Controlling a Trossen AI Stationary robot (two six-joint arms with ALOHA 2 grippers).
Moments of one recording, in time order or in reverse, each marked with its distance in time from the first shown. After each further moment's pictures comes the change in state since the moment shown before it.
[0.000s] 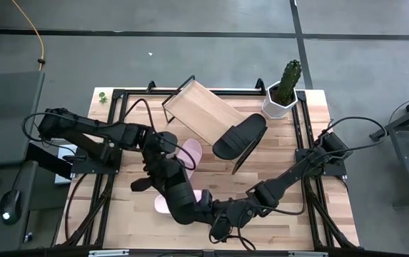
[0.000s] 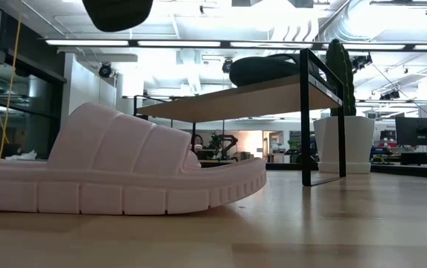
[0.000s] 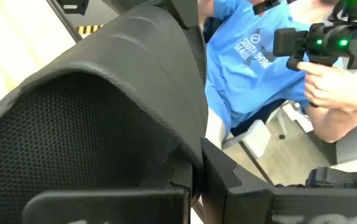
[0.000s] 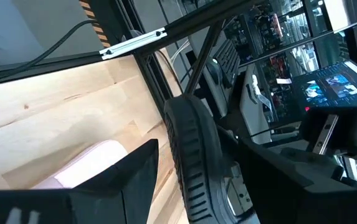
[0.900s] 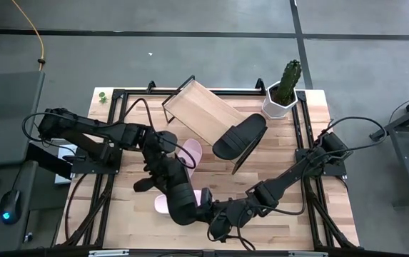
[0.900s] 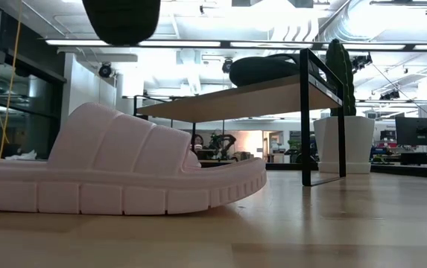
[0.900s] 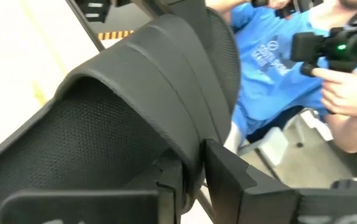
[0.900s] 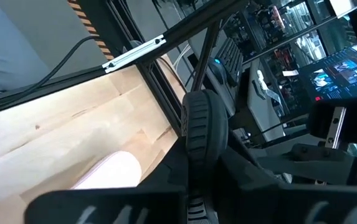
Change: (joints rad) left arm -0.003 0.000 0.000 0.025 -0.085 -0.012; right arm -0.011 0.001 -0.001 0.016 -0.015 0.106
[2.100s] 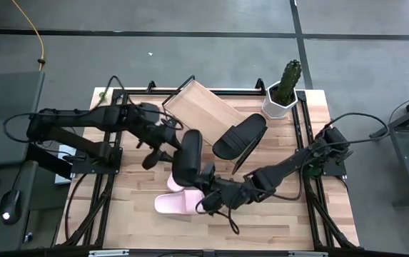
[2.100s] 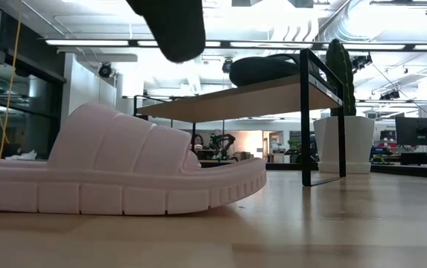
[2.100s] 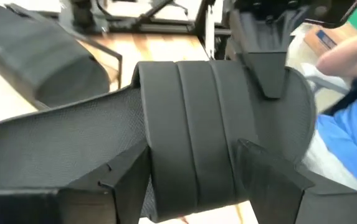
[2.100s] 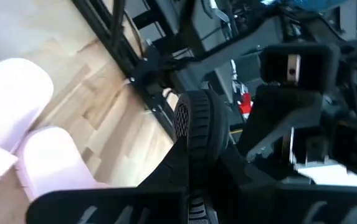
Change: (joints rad) left arm 0.181 -0.193 0.001 -0.059 -0.359 0.060; right arm -0.100 -0.061 0.000 -0.090 0.301 -0.061
